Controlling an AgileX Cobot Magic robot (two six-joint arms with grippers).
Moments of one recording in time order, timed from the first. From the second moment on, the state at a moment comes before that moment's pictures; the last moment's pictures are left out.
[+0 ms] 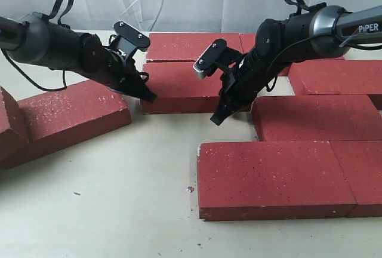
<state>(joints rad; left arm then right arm) -0.39 2.08 -1.24 -0.20 0.15 0.45 0.43 2.07 -1.31 0.27 0.50 -0.79</state>
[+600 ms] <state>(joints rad) -0.46 2.10 -1.24 -0.21 0.08 0.45 0.43 2.04 -1.31 0.22 0.54 -0.74</state>
